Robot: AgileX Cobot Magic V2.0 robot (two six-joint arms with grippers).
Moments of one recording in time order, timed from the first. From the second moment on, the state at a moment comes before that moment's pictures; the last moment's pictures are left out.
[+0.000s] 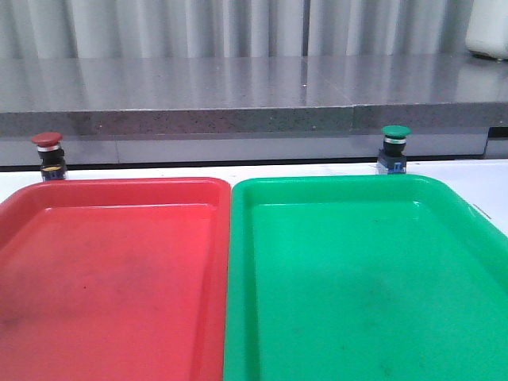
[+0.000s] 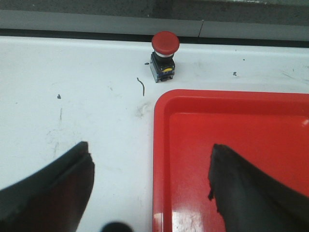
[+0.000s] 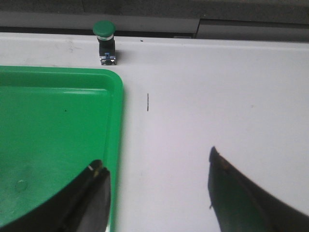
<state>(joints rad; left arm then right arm) -0.01 1.14 -0.86 0.02 0.51 -0.12 0.02 0.65 -0.67 -0.04 0.66 0.06</state>
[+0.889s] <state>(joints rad) -0.02 1.95 -1.45 0.00 0.50 -0.11 0.02 0.65 -0.67 -0.04 0.66 0.06</state>
